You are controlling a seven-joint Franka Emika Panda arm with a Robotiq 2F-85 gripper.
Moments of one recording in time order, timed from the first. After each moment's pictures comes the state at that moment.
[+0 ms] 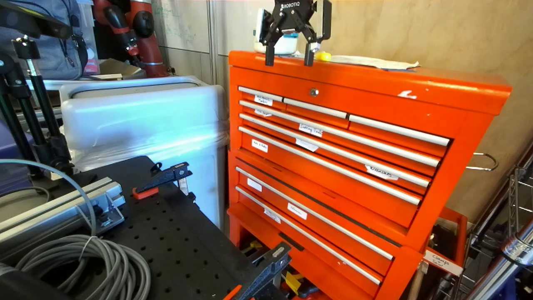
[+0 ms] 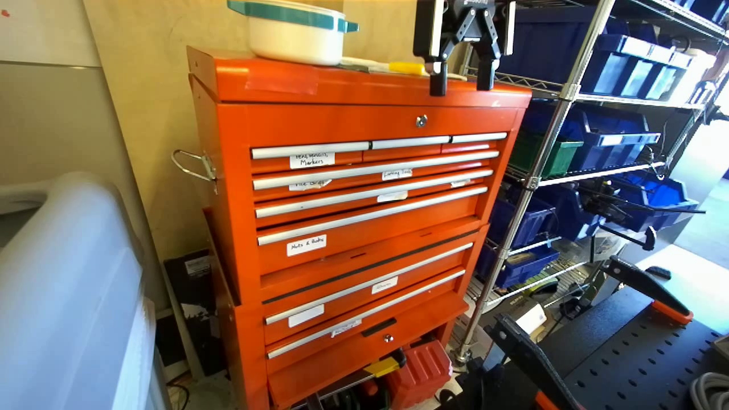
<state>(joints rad) 0.07 0.24 0.11 -1.97 -0.16 2.07 0.14</state>
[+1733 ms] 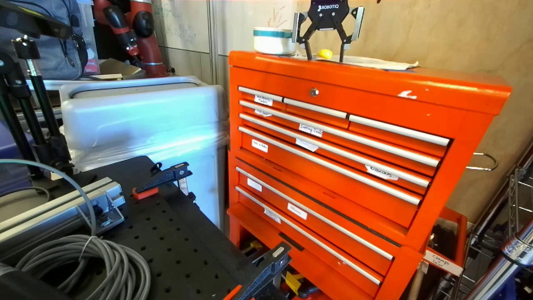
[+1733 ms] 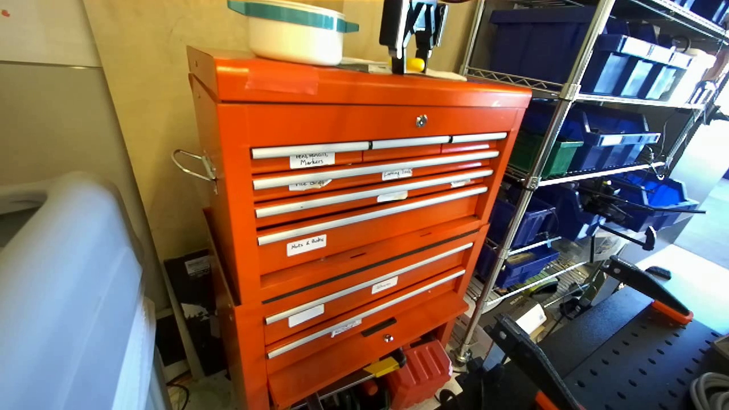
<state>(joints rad) 0.06 0.45 0.09 -1.67 -0.16 2.17 -0.25</state>
